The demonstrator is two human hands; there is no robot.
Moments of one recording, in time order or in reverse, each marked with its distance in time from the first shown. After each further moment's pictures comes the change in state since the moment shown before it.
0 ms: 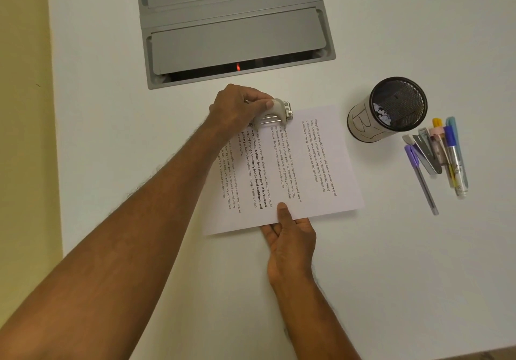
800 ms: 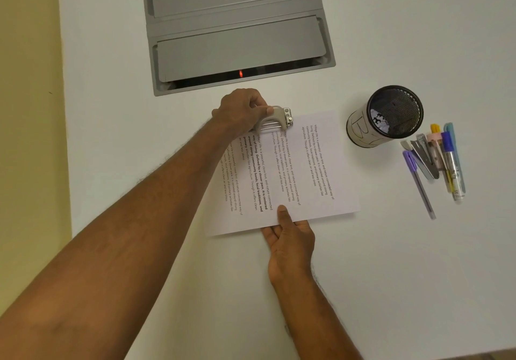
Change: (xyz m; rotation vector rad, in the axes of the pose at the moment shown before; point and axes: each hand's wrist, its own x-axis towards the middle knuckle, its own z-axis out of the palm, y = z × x) left_hand 0.009 0.011 -0.002 0.232 -0.054 -0.071; right_hand 0.000 -0.003 0.002 -0.031 0.018 0.048
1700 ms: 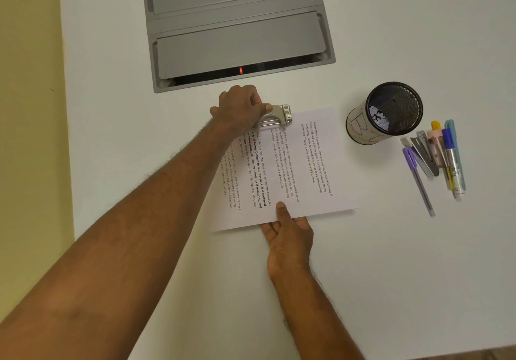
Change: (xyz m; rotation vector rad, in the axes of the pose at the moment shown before) left_hand 0.009 -0.001 0.010 0.127 0.096 -0.040; right_hand 0.004 -0.001 -0.003 0.002 -0.010 0.020
